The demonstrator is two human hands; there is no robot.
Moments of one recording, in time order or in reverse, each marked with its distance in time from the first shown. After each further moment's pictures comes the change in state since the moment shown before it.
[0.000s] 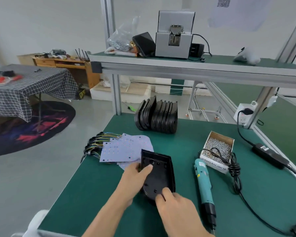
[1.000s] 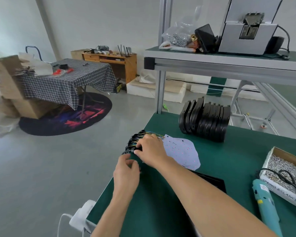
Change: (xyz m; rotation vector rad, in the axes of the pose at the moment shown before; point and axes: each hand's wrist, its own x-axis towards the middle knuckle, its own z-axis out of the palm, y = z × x) left_hand 0.018 -0.036 -0.127 -0.017 0.601 -0.026; right_hand 0.267 -0.108 0.069 0.409 -0.112 -0.108
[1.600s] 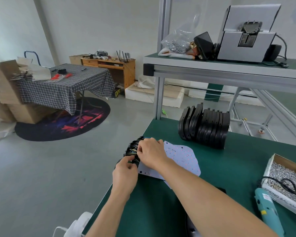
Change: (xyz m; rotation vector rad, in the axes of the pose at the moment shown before) left_hand 0.041 0.000 0.008 0.062 -0.053 0.025; right_hand 0.018 0.004 -0.004 -0.031 0.010 0.030
